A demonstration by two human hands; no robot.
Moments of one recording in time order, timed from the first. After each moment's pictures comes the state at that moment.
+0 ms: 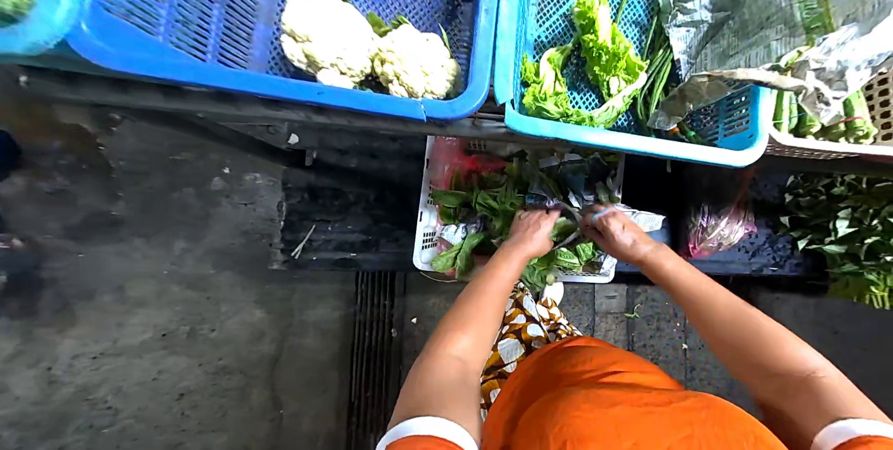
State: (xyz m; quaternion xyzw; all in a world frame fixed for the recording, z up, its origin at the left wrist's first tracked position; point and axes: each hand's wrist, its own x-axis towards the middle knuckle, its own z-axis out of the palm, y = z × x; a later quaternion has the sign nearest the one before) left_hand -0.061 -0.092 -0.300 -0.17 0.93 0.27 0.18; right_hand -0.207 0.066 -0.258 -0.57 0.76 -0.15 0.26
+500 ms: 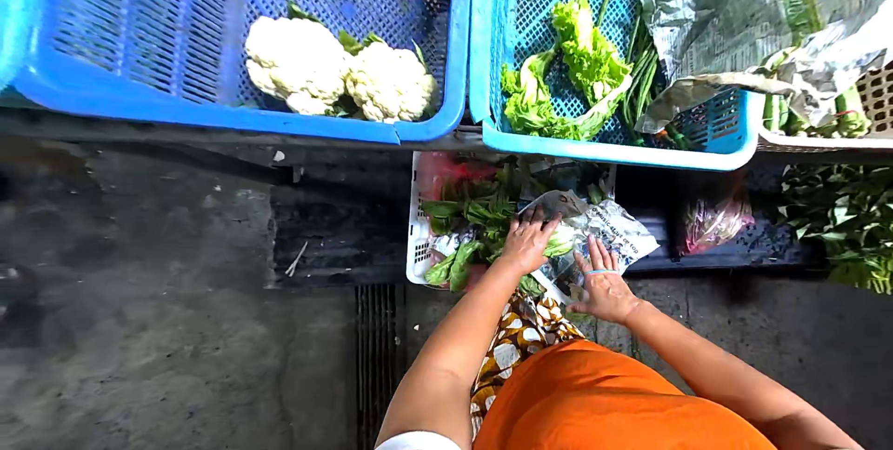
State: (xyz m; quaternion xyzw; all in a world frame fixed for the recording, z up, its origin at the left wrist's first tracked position) left_hand -0.059 -0.086 -0.318 -0.12 0.94 0.25 0.21; right_hand -0.135 0.123 -0.273 -0.44 0.81 -0.03 0.38
